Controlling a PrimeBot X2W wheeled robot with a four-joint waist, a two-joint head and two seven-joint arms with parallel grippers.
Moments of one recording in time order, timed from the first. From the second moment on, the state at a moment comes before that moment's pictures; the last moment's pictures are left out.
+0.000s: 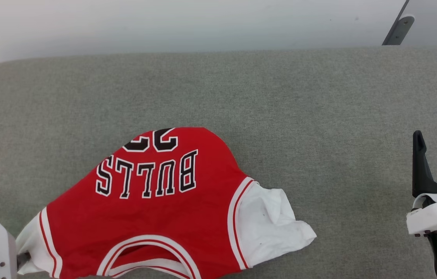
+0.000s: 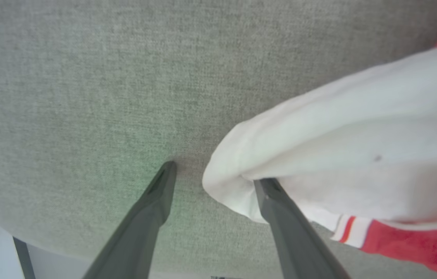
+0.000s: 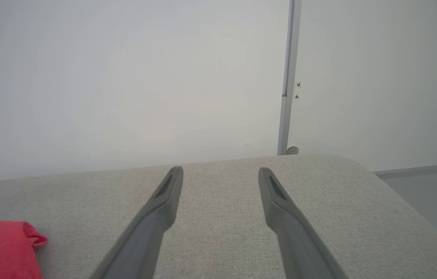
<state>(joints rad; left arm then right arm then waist) -0.43 0.94 -0.72 0.56 -1.18 0.08 0.55 -0.15 -0.05 -0.18 -0.12 0.20 0.13 0.06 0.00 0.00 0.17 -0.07</state>
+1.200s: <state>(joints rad) -0.58 0.83 -0.75 0.66 -1.13 -0.04 0.52 -0.09 -0.20 0.19 -0.07 0.40 0.13 0.77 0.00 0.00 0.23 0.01</state>
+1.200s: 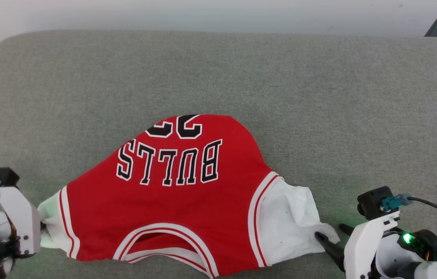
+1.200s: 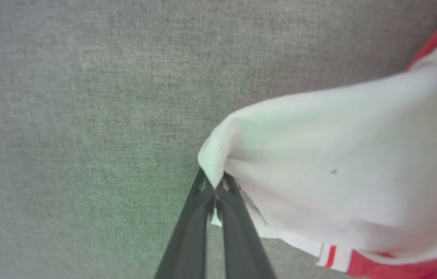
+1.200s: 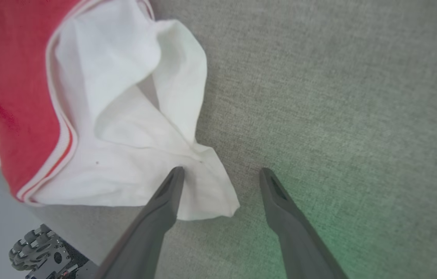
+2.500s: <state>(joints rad) -1.06 0.82 -0.73 0.43 -0.98 -0.04 0.60 -0.68 -0.27 0.04 0.10 0.42 0.13 0.62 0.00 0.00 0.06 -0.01</state>
